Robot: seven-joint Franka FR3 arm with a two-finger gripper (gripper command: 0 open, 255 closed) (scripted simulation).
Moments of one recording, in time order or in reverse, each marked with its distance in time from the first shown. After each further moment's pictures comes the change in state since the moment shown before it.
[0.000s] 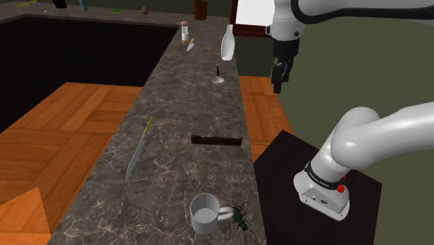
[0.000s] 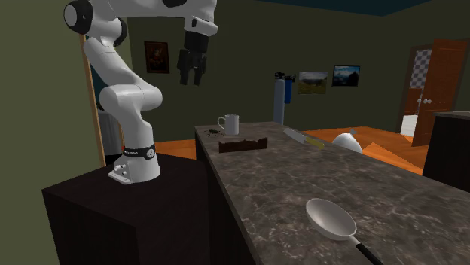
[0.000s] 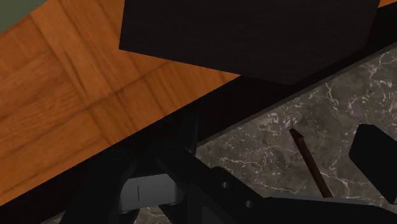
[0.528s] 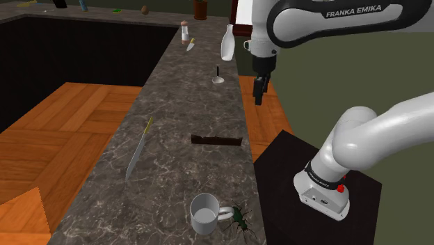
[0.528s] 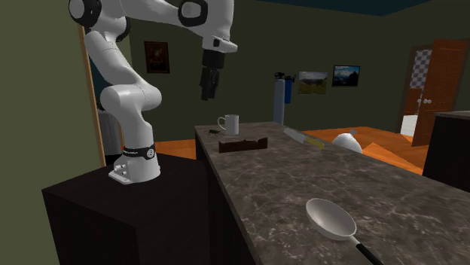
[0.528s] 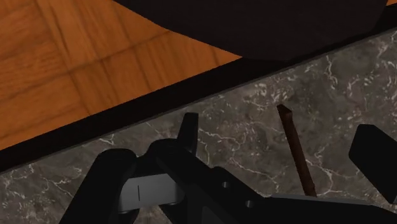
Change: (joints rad) arm 0.064 0.124 0.041 -0.049 0.027 0.208 -0.050
